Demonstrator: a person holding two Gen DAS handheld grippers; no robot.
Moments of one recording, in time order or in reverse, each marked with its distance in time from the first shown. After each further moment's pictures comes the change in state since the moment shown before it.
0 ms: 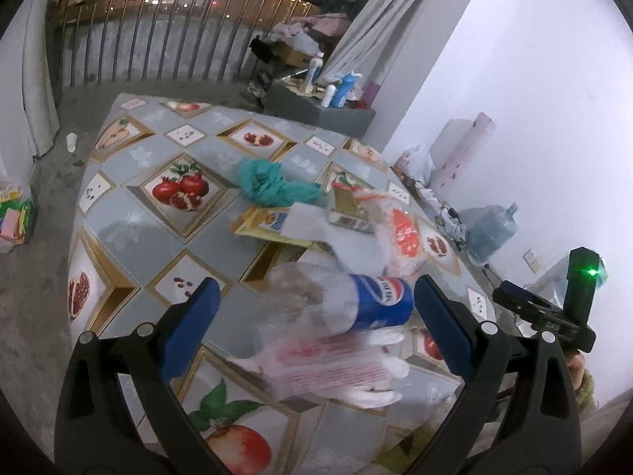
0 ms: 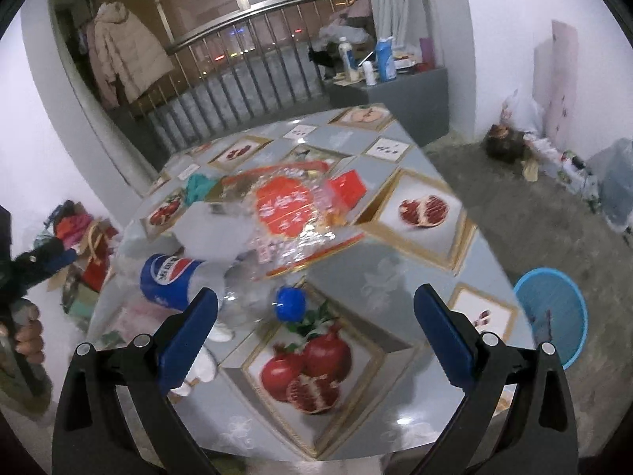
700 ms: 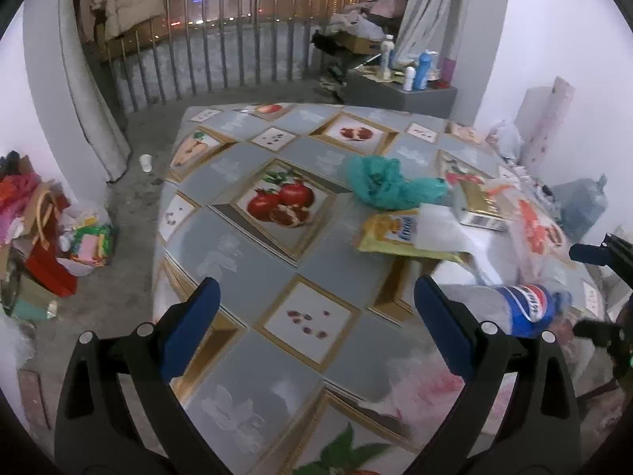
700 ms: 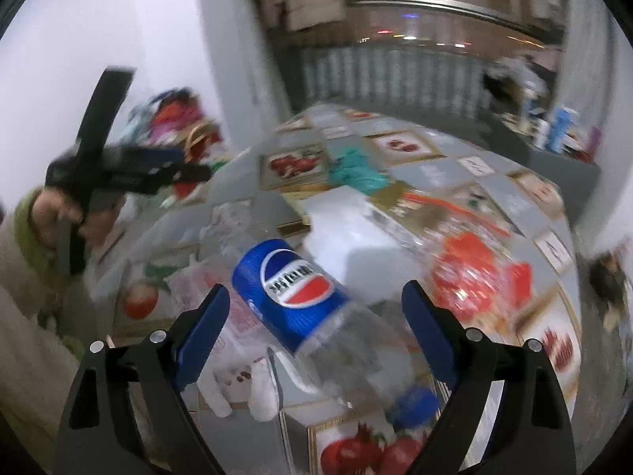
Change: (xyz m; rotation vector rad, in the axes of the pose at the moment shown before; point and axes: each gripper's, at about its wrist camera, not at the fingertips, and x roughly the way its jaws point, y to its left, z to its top) left arm 0.043 0.042 0.022 0.097 0.033 0.376; right arm 0.073 0.111 0.032 -0.588 0.121 0.339
